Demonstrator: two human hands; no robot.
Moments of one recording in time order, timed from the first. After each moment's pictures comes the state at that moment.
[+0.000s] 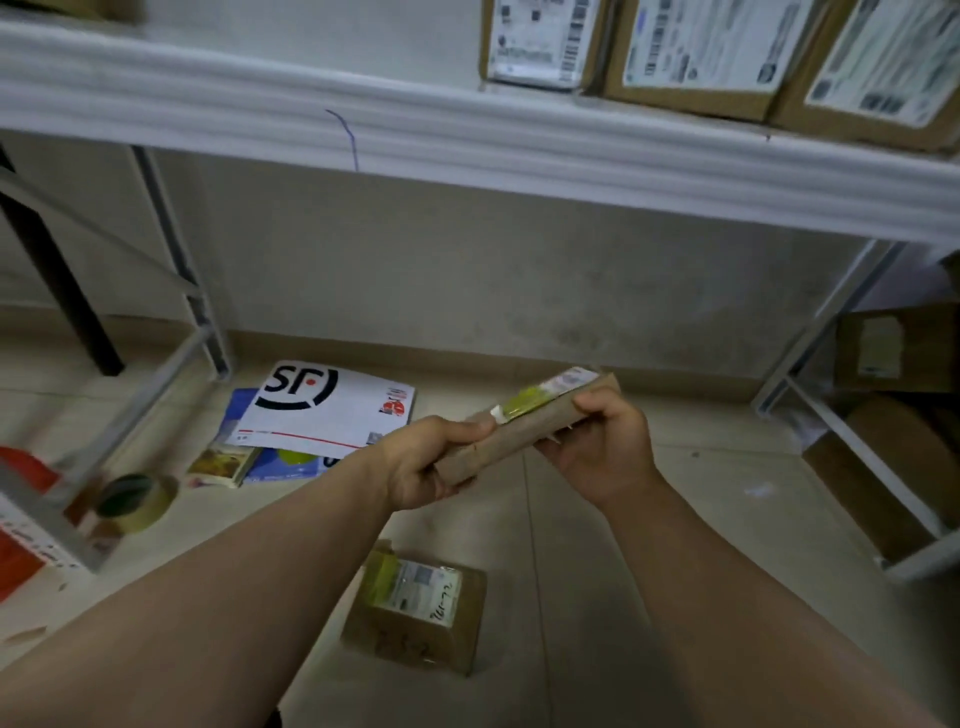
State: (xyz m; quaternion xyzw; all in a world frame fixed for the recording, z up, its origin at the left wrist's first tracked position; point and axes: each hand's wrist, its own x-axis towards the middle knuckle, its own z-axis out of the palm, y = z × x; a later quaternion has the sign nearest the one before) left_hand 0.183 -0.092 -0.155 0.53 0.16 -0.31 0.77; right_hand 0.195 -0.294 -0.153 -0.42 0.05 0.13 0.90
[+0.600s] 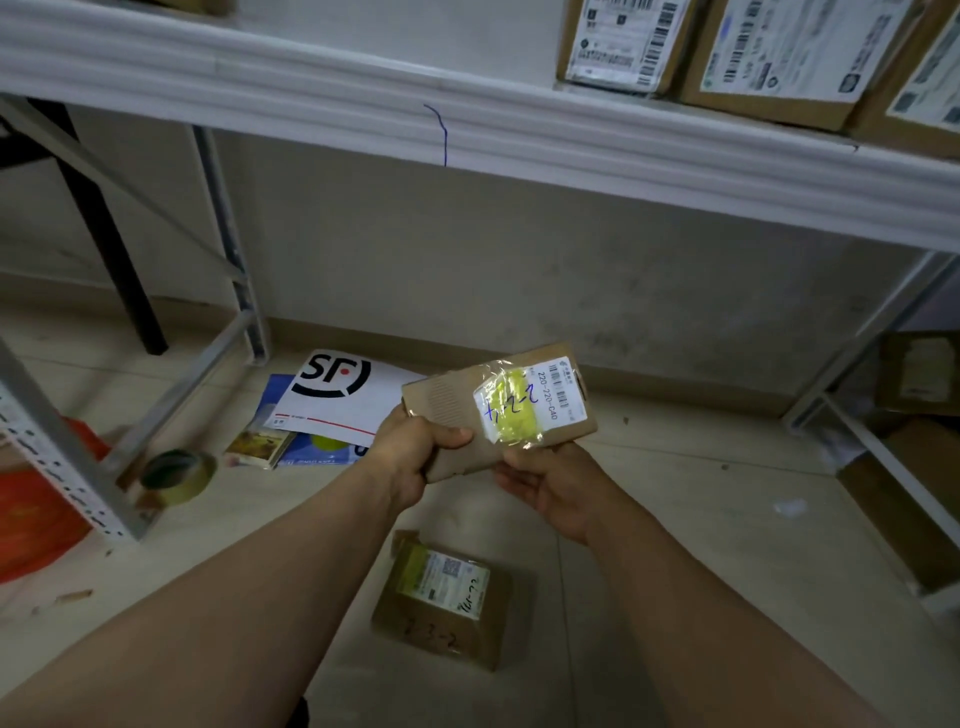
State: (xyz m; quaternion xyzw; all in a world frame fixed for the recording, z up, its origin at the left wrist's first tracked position) left_hand 0.174 -0.044 -0.185 0.50 0.20 -0.06 0.84; right_hand 0.180 -0.228 -0.190 -0.55 0.09 0.22 0.80
